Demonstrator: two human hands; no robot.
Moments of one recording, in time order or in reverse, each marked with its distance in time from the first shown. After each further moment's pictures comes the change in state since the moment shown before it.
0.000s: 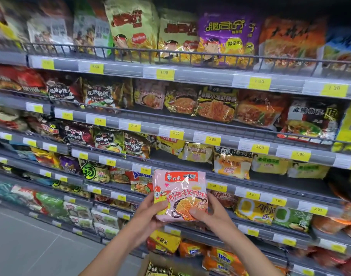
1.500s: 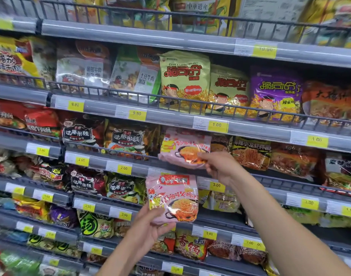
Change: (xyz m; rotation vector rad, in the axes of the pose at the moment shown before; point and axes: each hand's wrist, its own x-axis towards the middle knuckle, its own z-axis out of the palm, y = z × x) left_hand 0.065 0.163 -0.111 -0.296 -0.081 0.055; right_hand 0.179 -0.268 0.080 0.179 0.251 -0.025
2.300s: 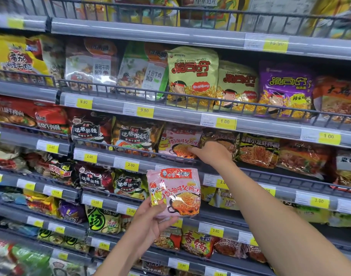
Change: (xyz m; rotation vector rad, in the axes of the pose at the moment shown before) left_hand -0.014 0.016 -0.008 0.019 -0.064 0.080; right_hand 0.043 -0.009 0.042 -1.152 0.271 -0.181
